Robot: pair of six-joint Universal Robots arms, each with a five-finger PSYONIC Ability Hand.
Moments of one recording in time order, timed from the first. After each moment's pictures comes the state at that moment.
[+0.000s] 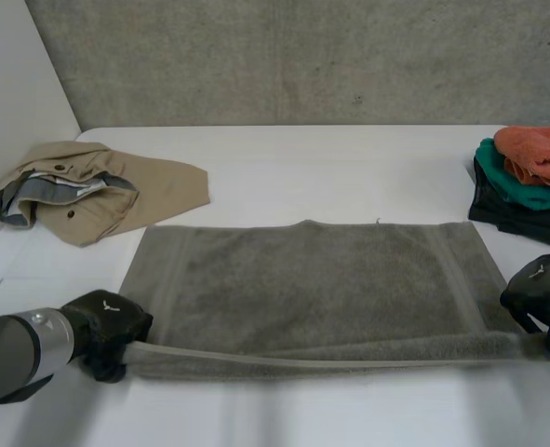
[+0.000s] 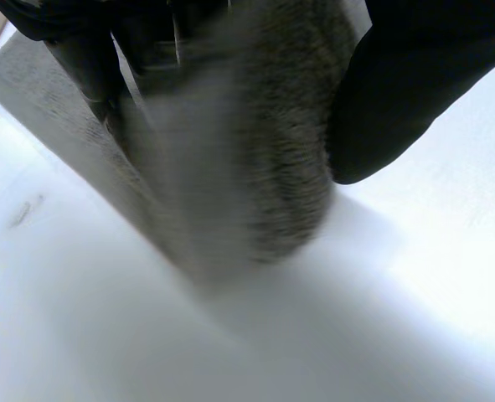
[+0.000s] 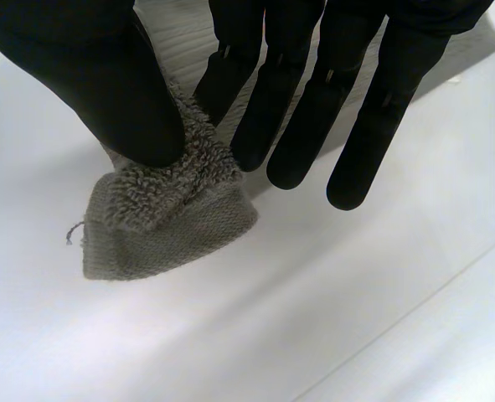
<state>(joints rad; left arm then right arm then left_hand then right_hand) 4.55 -1.84 -1.79 2.75 -1.35 3.89 1.56 -1.13 1.35 0.79 1.46 2.02 1.17 1.20 1.19 1.20 0.98 1.09 1.17 1.19 1.20 0.97</state>
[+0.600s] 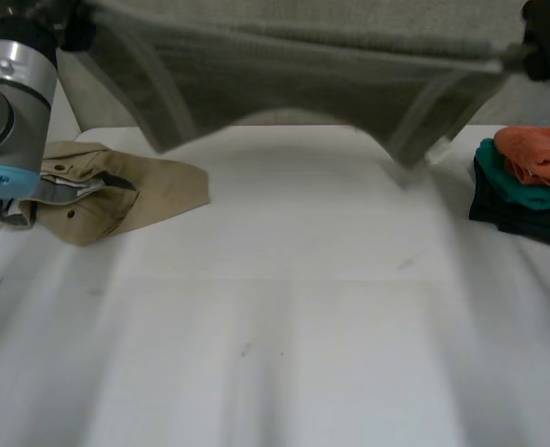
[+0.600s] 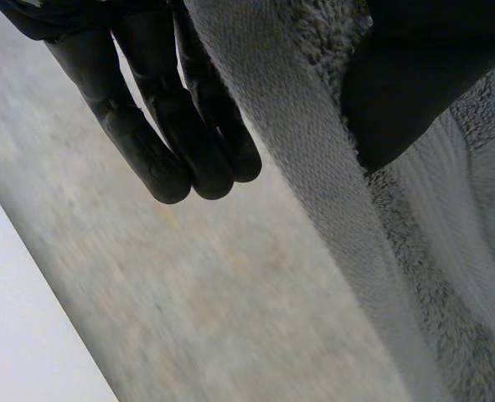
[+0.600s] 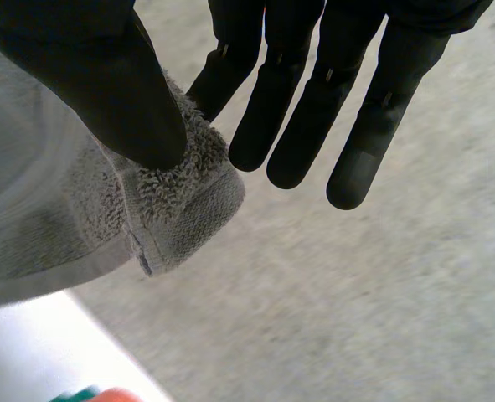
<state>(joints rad) 4.51 -2.08 -1.00 3.55 -1.47 3.44 1.72 -1.05 0.88 -0.02 1.53 2.60 1.17 1.20 1.19 1.20 0.98 1.09 1.17 1.19 1.20 0.97</state>
